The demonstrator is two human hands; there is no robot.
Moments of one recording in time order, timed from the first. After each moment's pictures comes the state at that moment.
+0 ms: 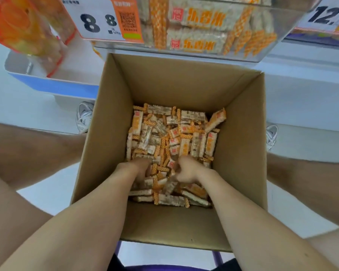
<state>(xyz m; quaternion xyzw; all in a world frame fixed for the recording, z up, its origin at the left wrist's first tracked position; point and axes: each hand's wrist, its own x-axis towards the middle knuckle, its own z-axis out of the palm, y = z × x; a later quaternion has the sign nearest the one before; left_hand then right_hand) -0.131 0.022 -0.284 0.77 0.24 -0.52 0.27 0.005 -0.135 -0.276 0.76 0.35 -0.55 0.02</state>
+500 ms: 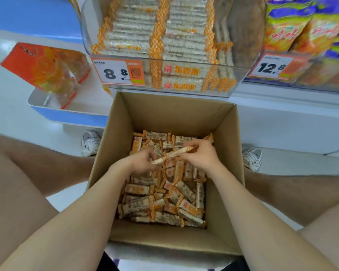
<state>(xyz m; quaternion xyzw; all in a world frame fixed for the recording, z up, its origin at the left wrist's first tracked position) -0.096 0.047 -0.201 0.78 0.33 -0.27 0.46 0.056 -0.134 -0.173 0.86 0.19 -0.35 -0.33</state>
